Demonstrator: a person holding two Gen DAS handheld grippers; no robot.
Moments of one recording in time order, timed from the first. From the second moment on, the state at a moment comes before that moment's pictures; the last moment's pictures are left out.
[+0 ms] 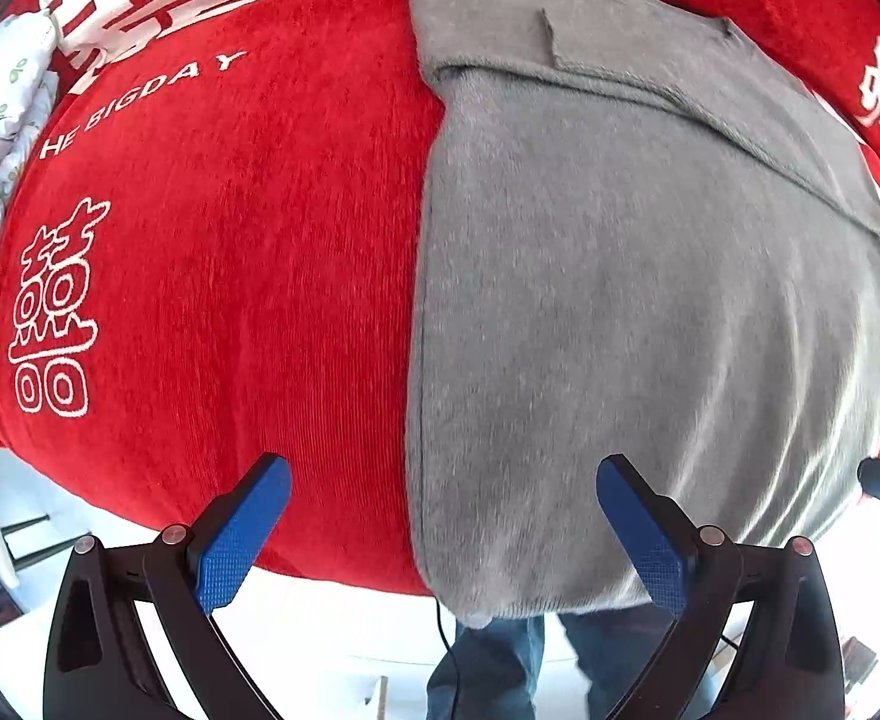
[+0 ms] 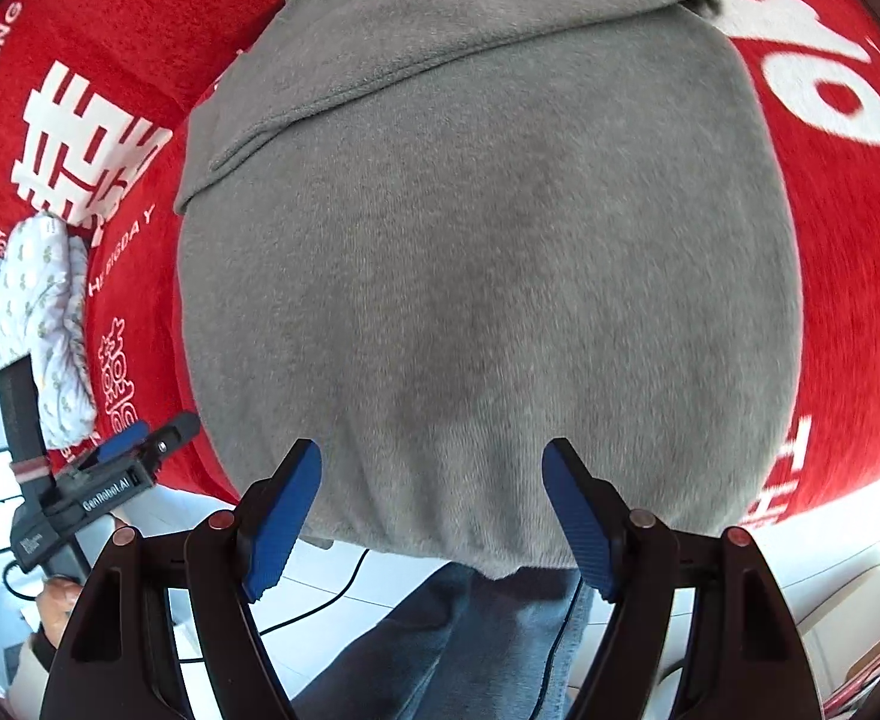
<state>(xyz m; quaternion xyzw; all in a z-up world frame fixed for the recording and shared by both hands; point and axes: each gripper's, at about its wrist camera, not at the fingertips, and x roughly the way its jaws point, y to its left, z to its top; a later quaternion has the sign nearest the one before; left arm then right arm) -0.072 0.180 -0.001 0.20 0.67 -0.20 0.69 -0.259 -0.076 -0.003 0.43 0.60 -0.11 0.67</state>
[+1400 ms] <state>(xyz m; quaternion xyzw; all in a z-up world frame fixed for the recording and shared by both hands) -0.150 0.236 -0.086 0.12 0.75 -0.26 0.60 -0.389 -0.086 -0.089 0.53 0.59 -0.06 0.60</state>
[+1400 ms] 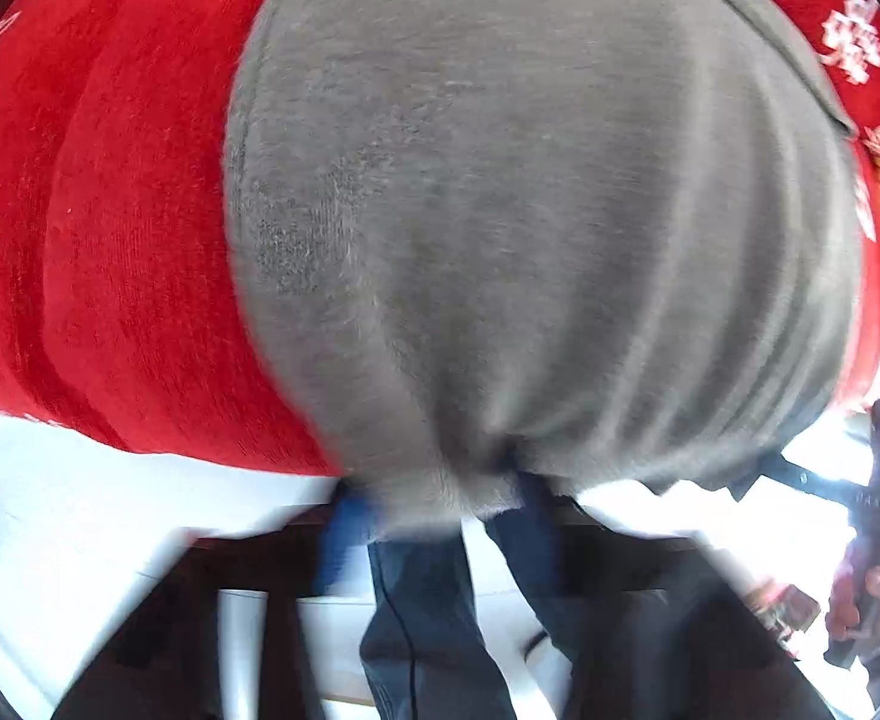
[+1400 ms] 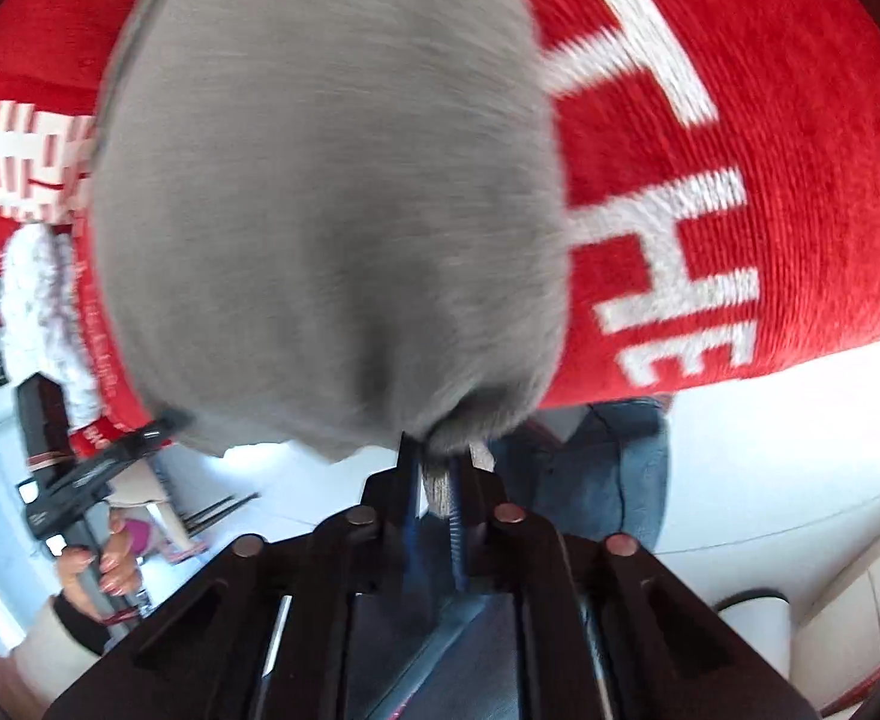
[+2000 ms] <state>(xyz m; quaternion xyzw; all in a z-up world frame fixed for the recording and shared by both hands) -0.023 0.185 0.010 0.04 0.65 -0.35 0.67 -0.277 -0.194 0.010 0.57 0.42 -0.10 0.70</state>
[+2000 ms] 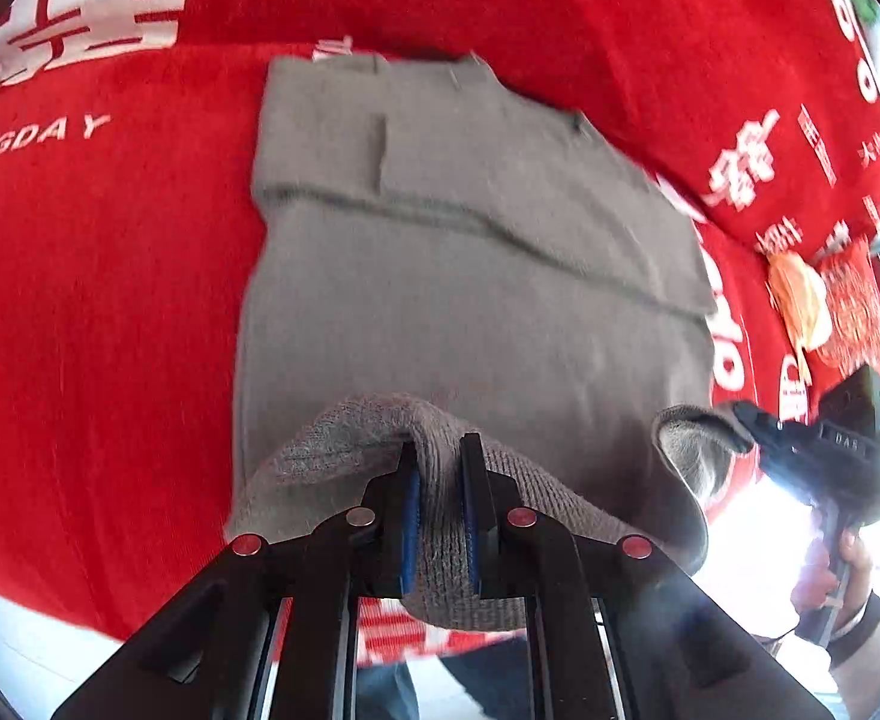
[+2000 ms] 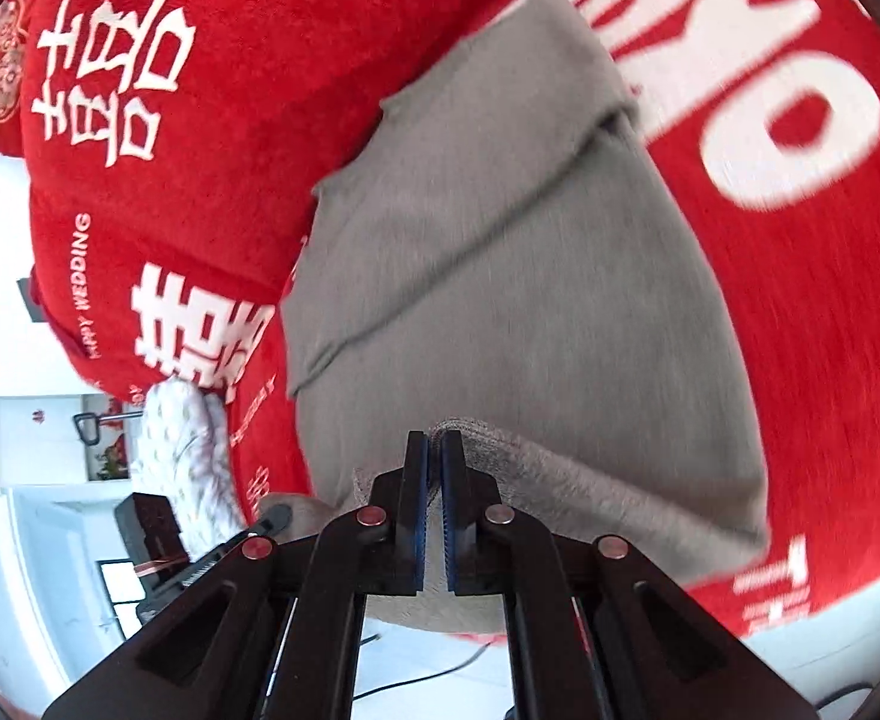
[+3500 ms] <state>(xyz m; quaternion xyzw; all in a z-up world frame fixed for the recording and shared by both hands) 0.003 0.113 0.015 0.23 0.63 -0.34 0.66 -0.177 -0.160 0.033 0.17 0.63 -0.14 0.75</state>
